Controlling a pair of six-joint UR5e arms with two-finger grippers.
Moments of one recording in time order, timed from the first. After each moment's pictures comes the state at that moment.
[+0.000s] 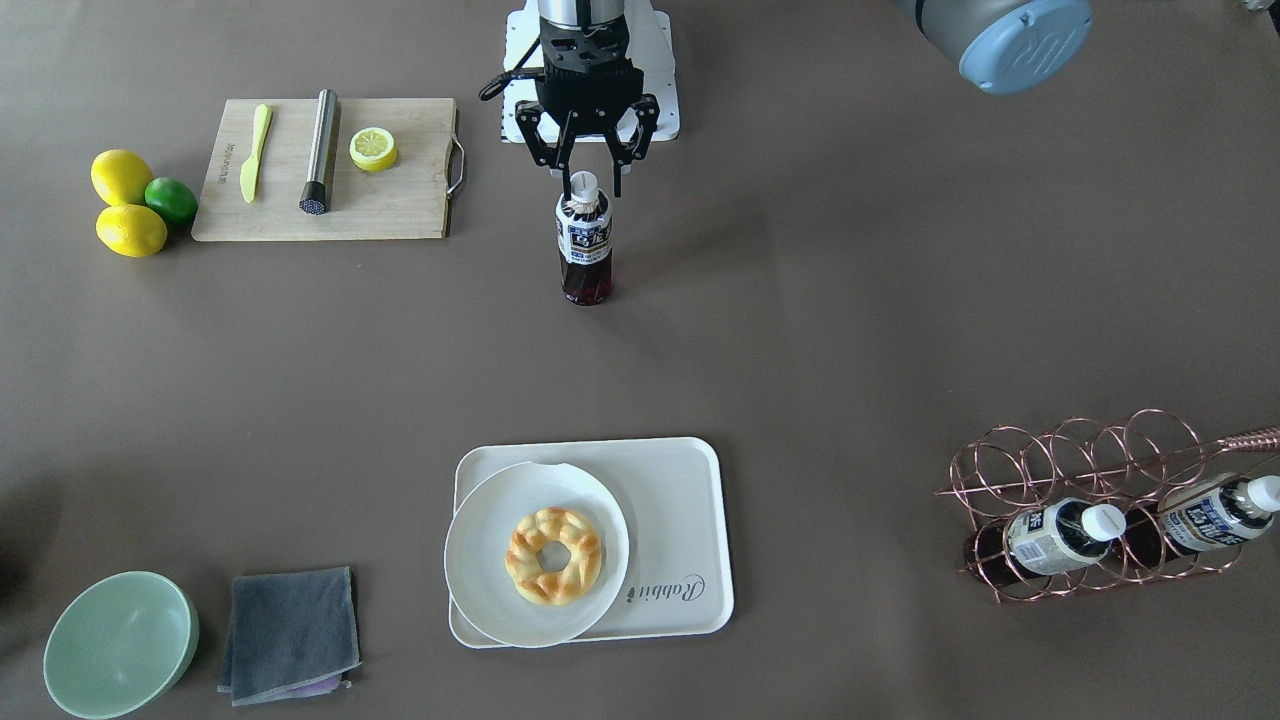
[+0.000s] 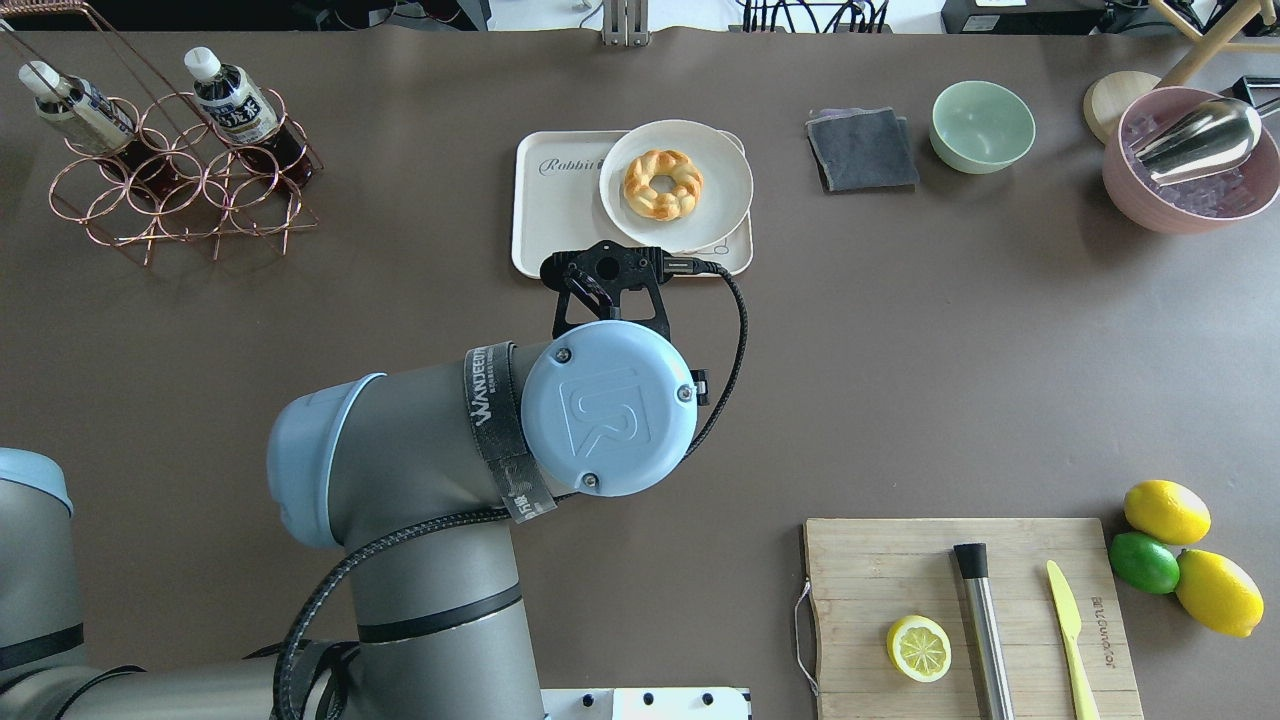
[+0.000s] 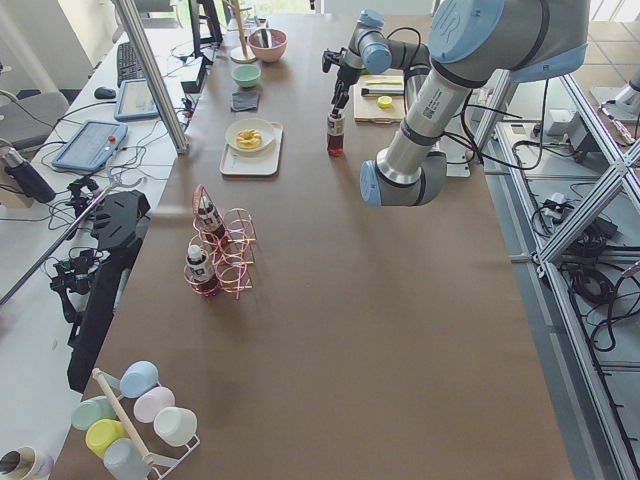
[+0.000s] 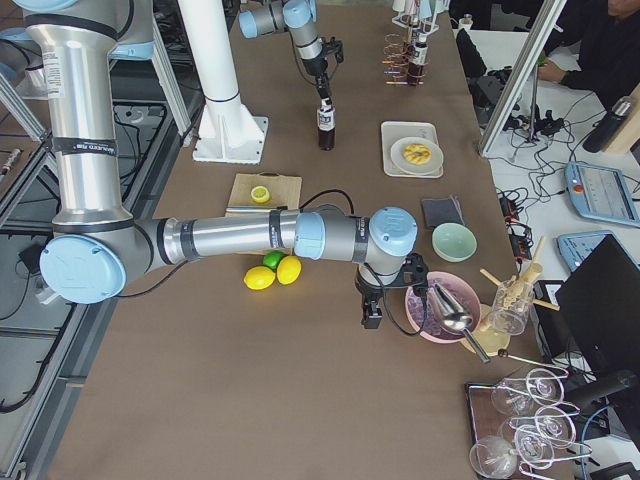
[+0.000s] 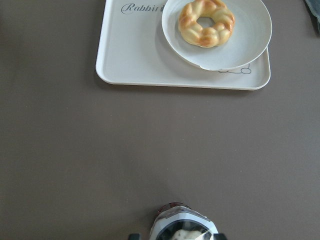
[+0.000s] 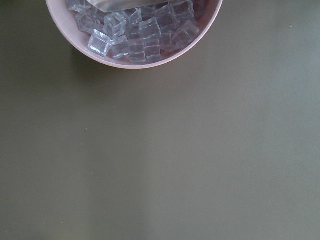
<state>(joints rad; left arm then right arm) -0.33 -2.47 -1.90 -1.18 -1.46 -1.41 1.55 -1.53 1.68 -1.77 2.37 -0.11</state>
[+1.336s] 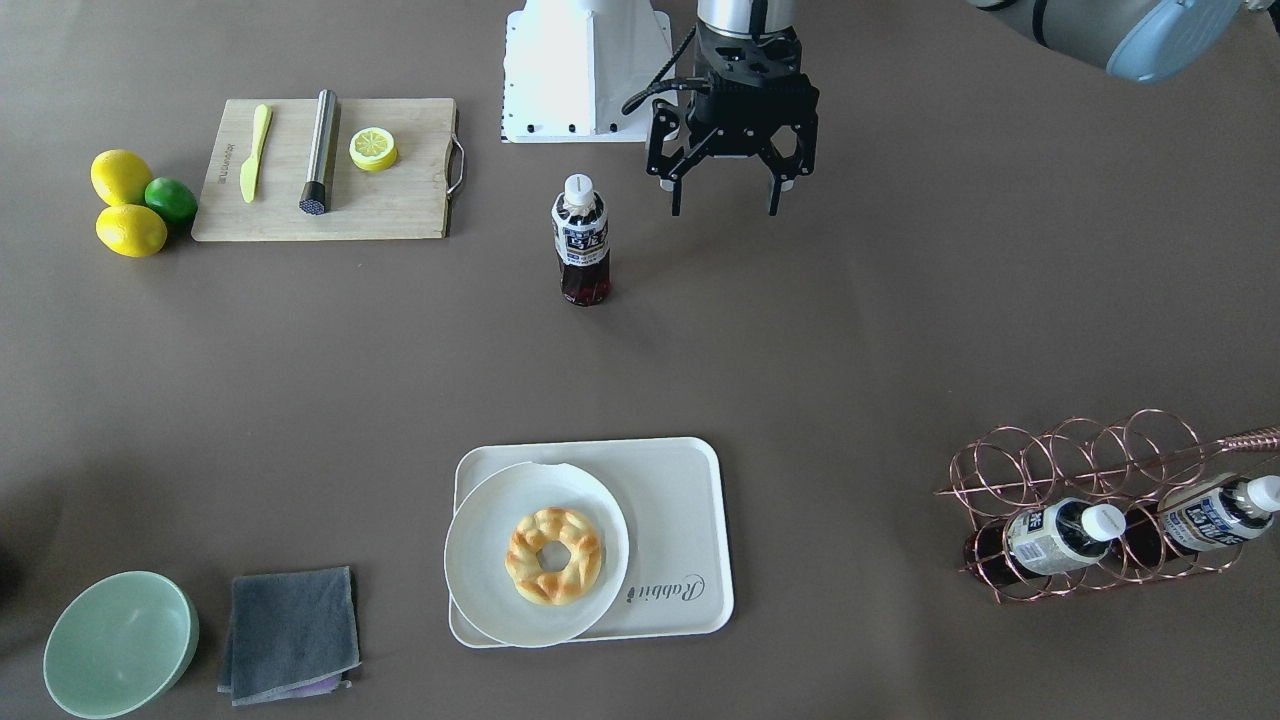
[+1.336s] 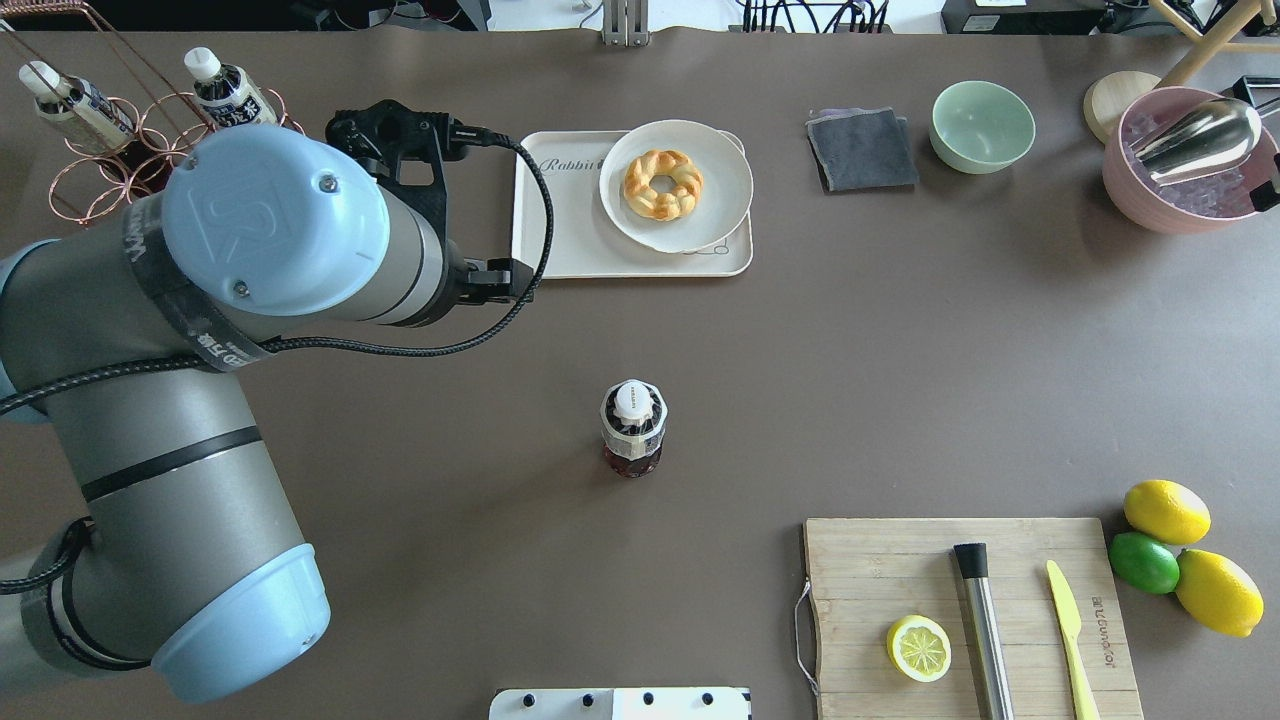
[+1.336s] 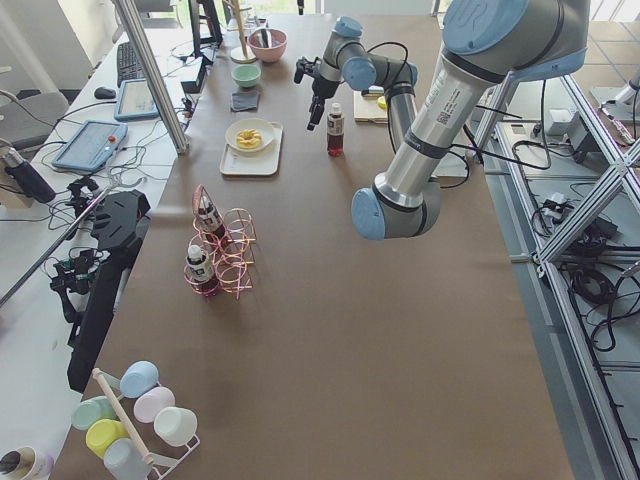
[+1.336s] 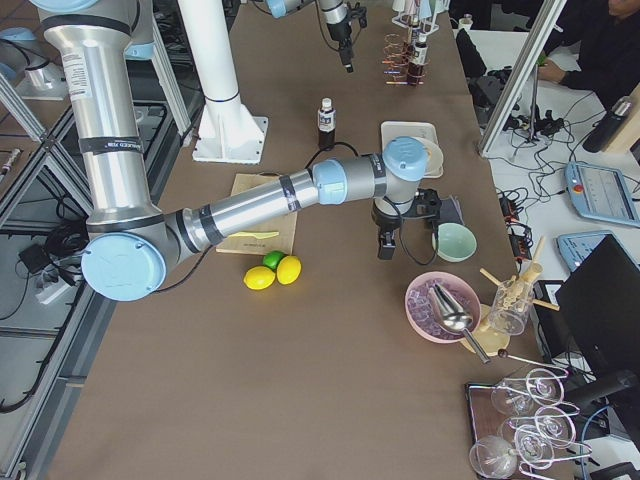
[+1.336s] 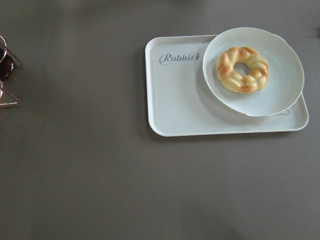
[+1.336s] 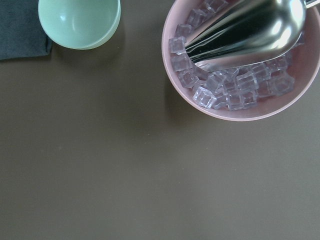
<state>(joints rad) -0.56 -2.25 -2.09 -1.23 -1.61 -1.17 1.42 -1.43 1.83 -1.77 2.45 0.22</state>
